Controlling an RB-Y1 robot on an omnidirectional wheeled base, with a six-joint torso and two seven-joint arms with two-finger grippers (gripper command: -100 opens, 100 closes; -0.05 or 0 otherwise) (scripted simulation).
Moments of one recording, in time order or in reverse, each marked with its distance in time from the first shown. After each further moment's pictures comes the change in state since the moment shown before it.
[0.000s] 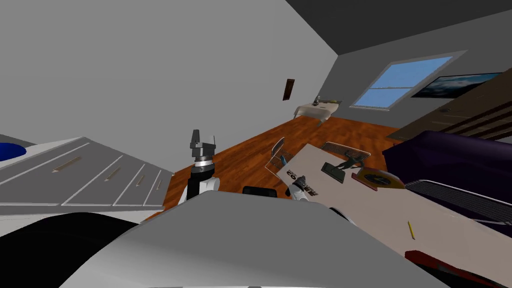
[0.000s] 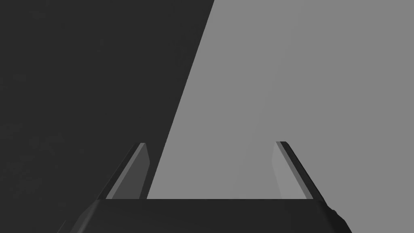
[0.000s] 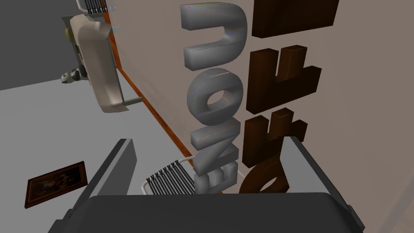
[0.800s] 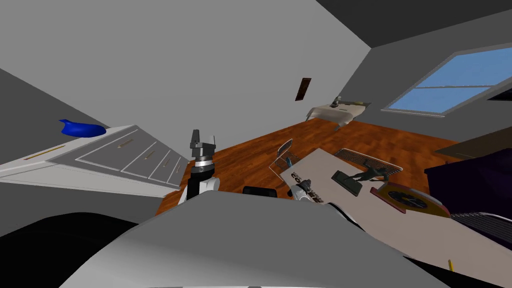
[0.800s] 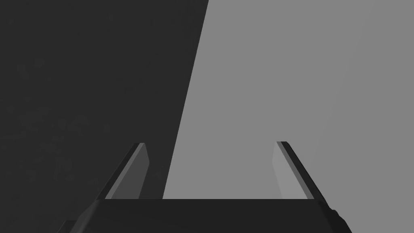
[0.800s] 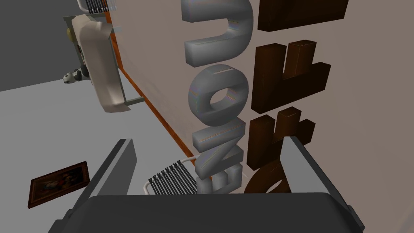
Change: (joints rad) left arm 0.000 0.000 0.000 0.000 0.000 0.000 0.000; right arm -0.059 0.003 -0.048 0.154 -0.018 0.030 -0.108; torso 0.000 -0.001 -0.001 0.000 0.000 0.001
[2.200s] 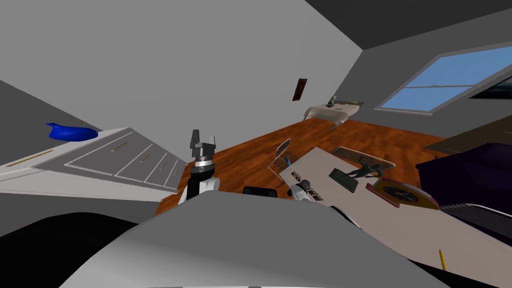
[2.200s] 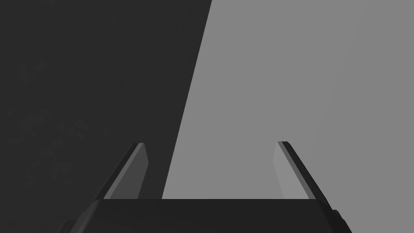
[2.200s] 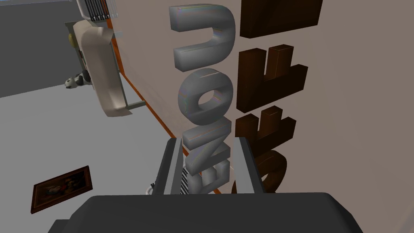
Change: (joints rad) left arm 0.000 0.000 0.000 0.000 0.000 0.000 0.000; right arm 0.035 -0.006 -0.011 -0.078 -0.017 0.001 0.061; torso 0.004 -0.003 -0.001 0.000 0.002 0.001
